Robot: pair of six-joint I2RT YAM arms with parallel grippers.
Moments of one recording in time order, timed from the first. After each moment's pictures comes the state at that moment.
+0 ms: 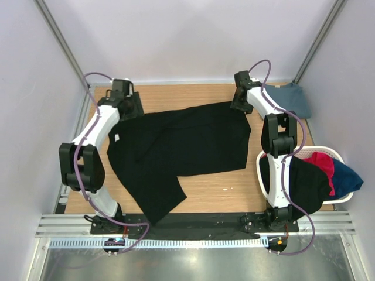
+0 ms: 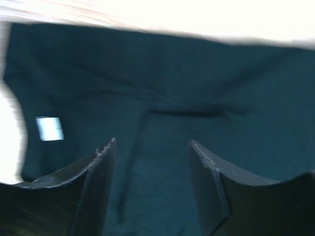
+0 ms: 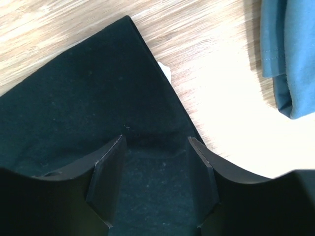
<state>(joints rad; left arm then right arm) -0.10 1.70 1.44 -0.60 -0.09 -0.34 0.18 2.28 1.96 -0.75 0.30 0.49</state>
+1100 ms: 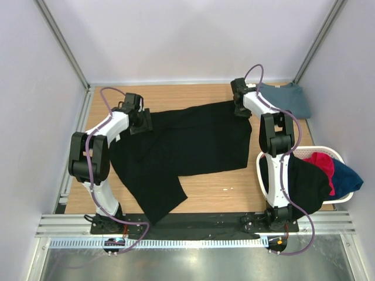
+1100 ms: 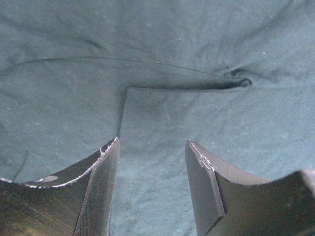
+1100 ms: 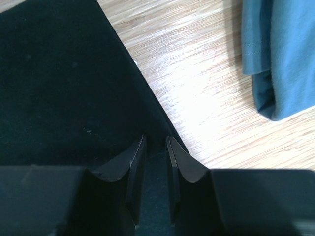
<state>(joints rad) -0.18 1.82 1.29 -0.50 0.04 -0.34 0.19 2.31 1.88 -0.72 0.44 0.41</state>
